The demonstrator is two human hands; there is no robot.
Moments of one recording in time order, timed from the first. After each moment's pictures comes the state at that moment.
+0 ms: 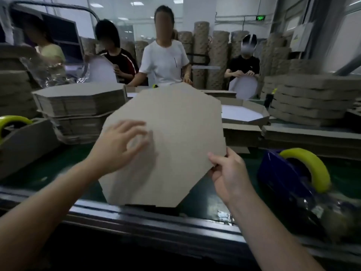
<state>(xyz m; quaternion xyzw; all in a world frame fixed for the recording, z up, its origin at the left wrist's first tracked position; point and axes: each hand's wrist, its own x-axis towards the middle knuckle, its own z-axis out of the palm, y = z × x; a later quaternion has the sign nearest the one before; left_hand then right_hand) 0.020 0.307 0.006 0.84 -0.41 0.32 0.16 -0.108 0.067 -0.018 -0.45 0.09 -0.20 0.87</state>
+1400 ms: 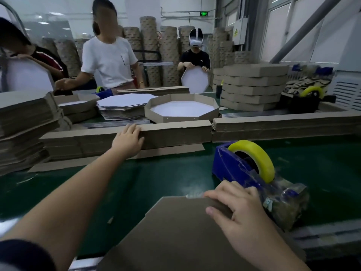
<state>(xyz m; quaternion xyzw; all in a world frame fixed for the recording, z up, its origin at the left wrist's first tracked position) 0.171 0.090 -0.057 0.94 -0.31 0.11 0.04 -0.217 -0.016 -0.054 -0.94 0.07 -0.25 0.24</state>
